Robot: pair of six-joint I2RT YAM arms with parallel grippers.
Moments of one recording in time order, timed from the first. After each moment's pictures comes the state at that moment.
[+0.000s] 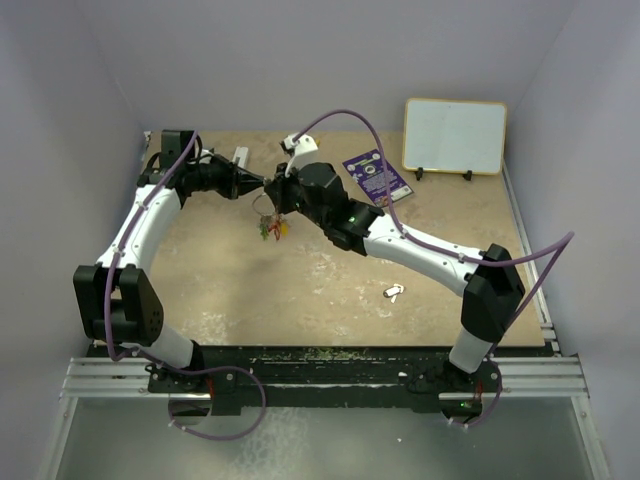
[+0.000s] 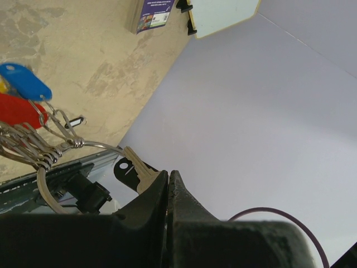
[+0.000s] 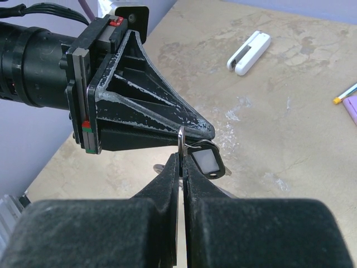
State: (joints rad) left arm -0.05 1.54 1.35 -0.54 0.80 -1.39; right arm 0.92 1.72 1.47 0.04 0.22 0.36
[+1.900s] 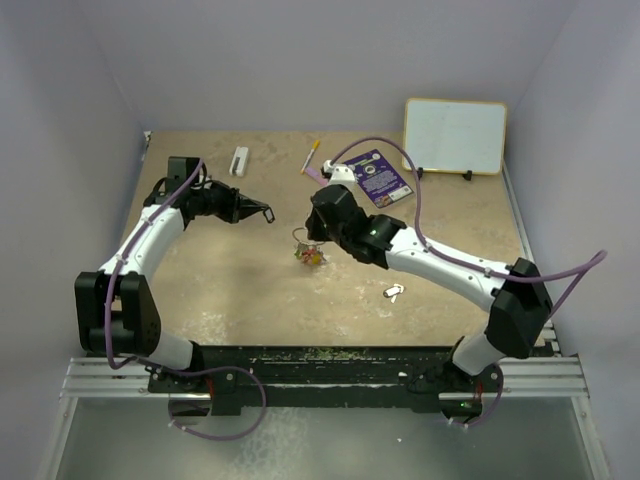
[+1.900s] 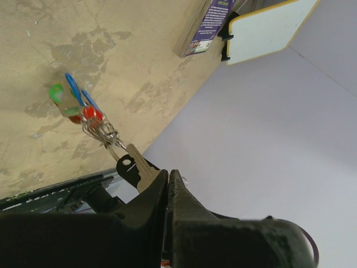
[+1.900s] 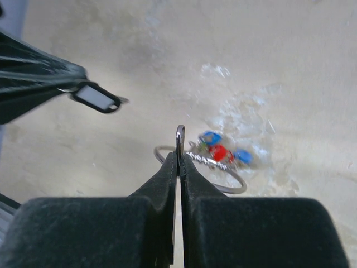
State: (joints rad) left arm -0.05 1.48 1.11 -0.47 0.70 -1.38; right arm 0.91 1.54 1.29 -0.29 0.38 0.67
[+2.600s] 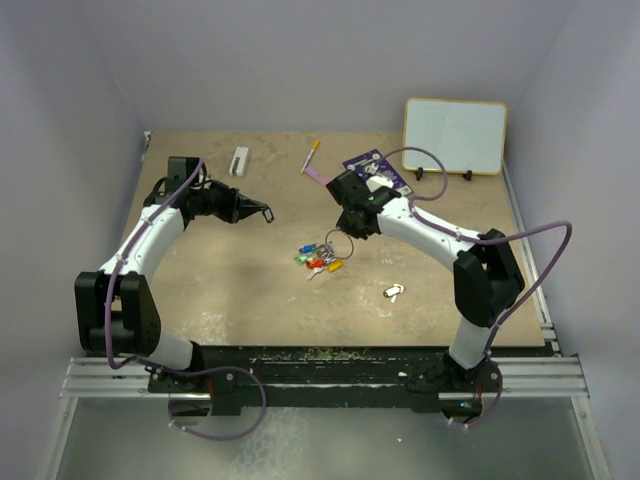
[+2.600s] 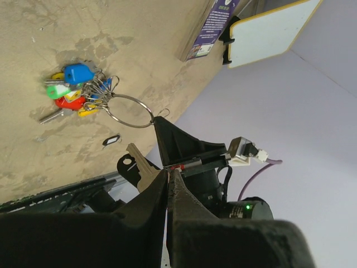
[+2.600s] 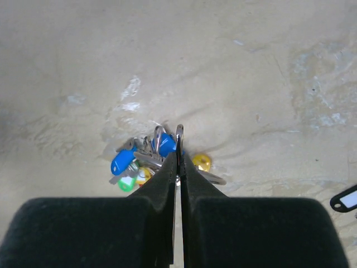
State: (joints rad) left arm -0.05 1.48 1.11 -0.46 0.68 -1.36; right arm 0.70 1.78 1.42 -0.71 0.41 1.08
